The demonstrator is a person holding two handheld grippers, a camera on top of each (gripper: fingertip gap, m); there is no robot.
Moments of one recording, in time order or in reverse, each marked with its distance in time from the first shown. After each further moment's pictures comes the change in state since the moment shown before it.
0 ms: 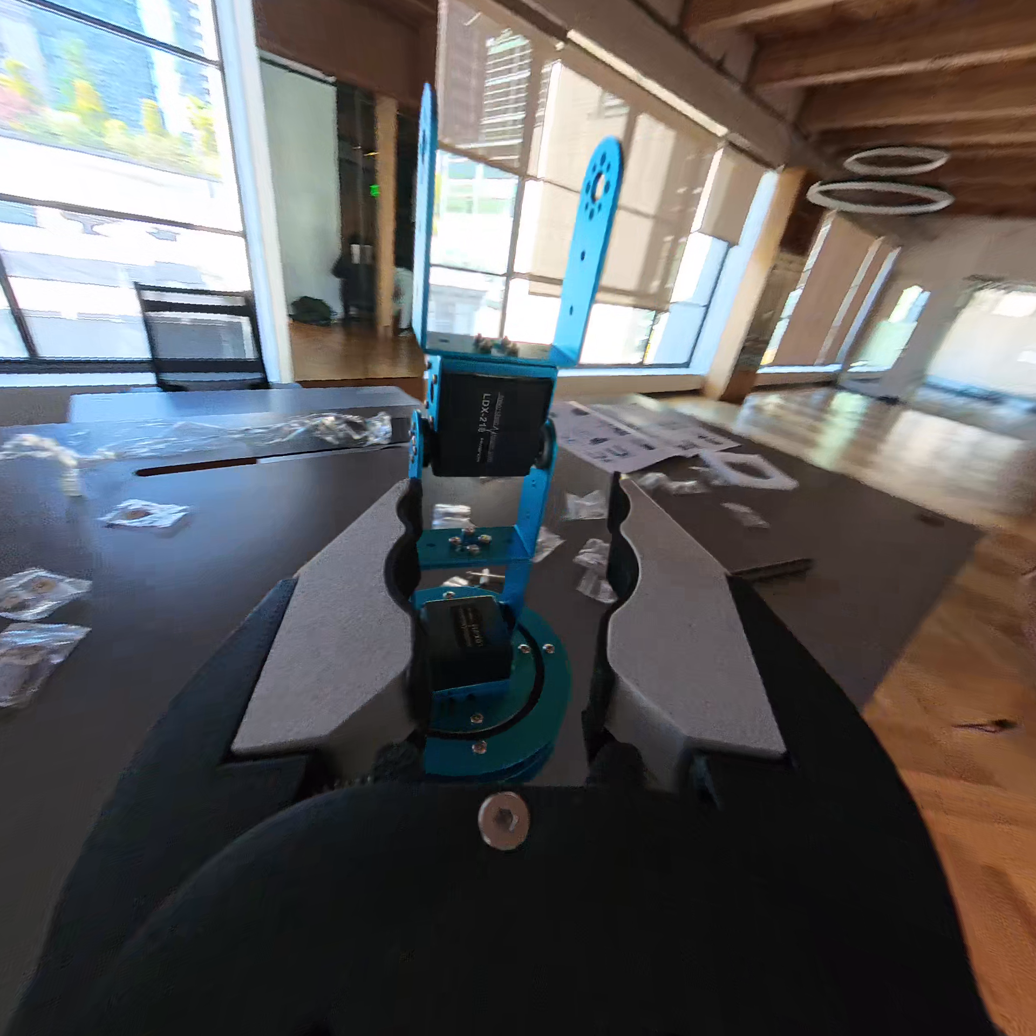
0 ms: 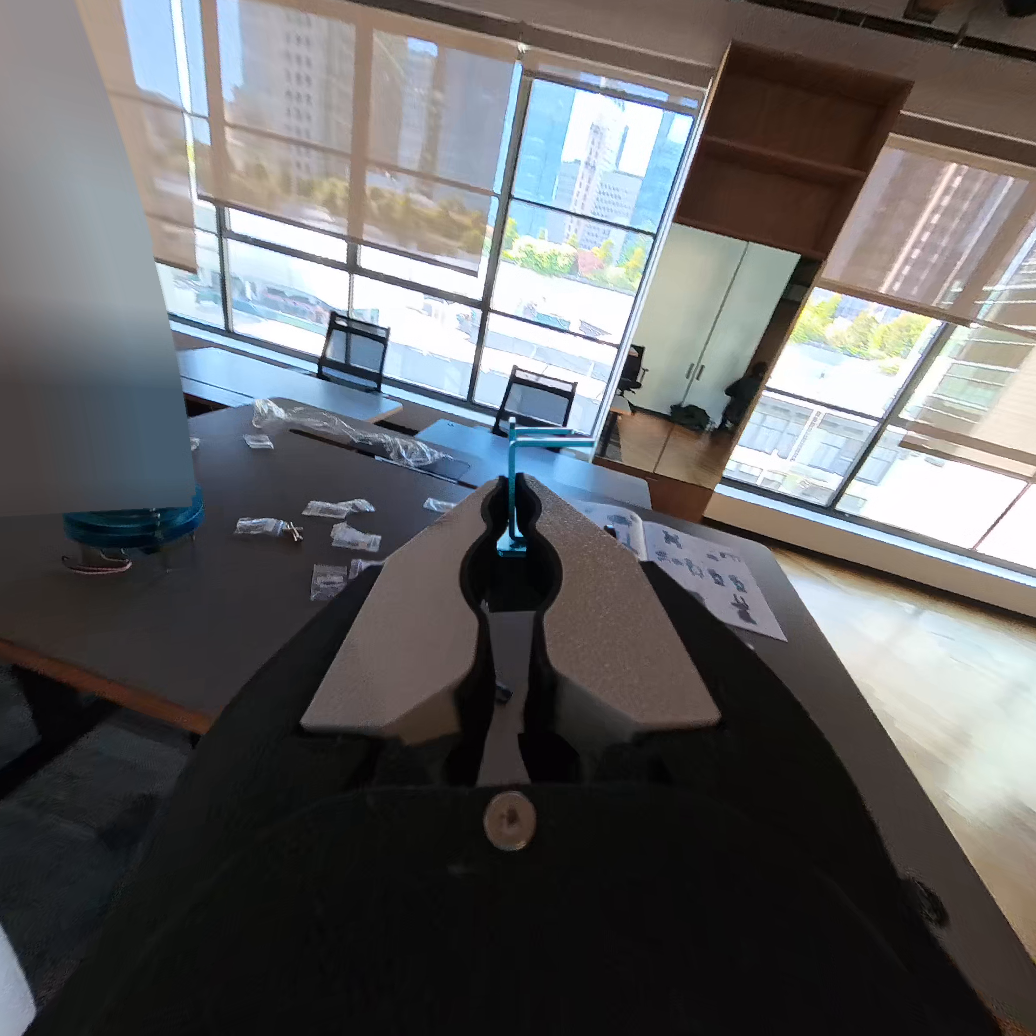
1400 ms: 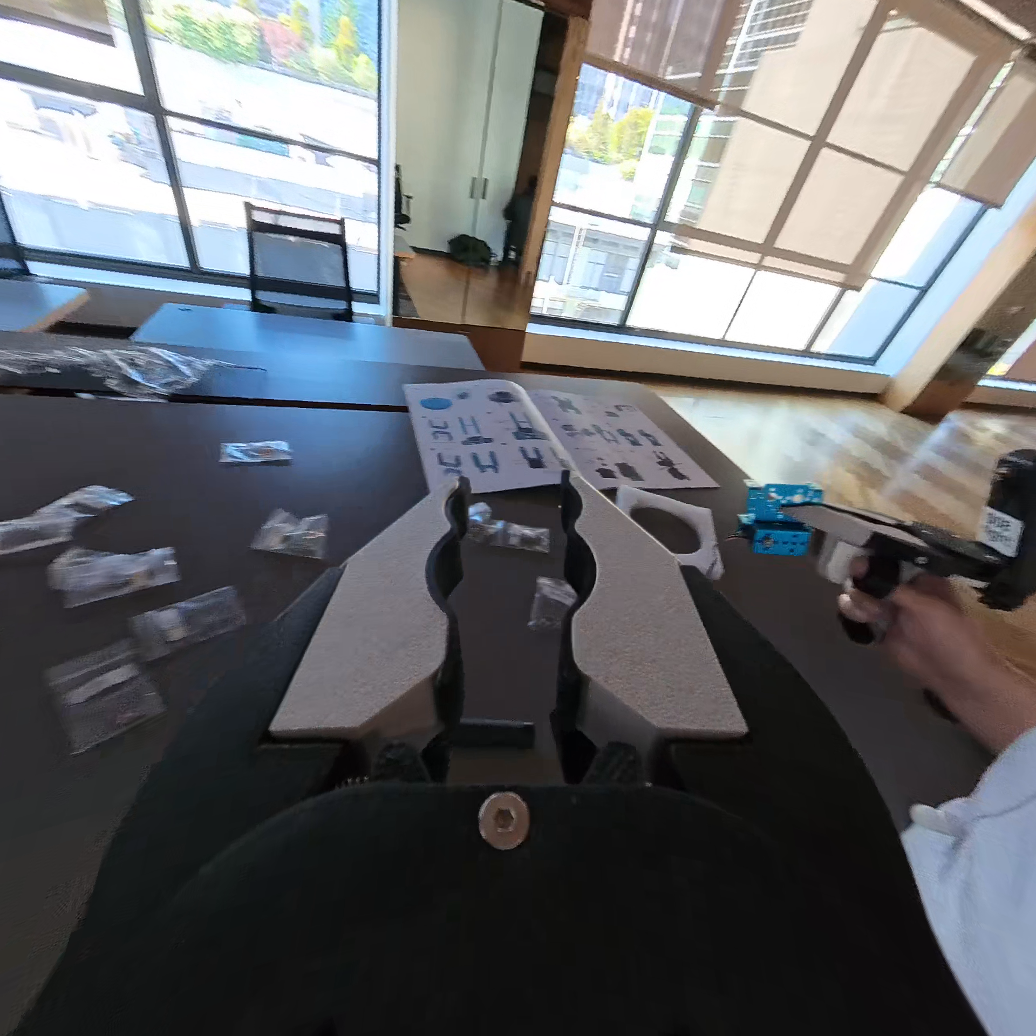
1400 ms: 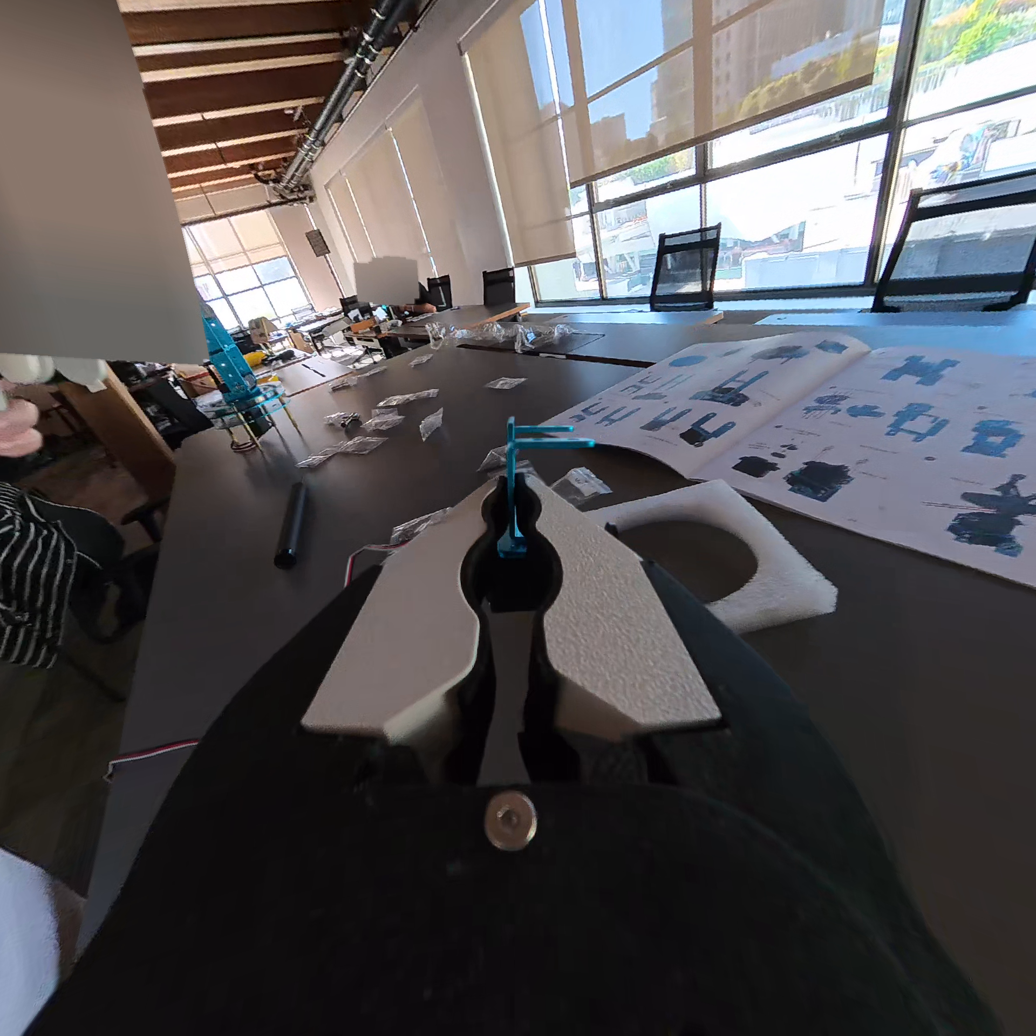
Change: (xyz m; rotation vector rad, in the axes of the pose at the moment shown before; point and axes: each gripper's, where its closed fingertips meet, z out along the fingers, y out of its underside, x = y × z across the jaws) left arm 0.331 0.044 0.246 -0.083 -0.337 -0.064; right arm 0.264 0.295 0.189 -0.095 -0.748 0.489
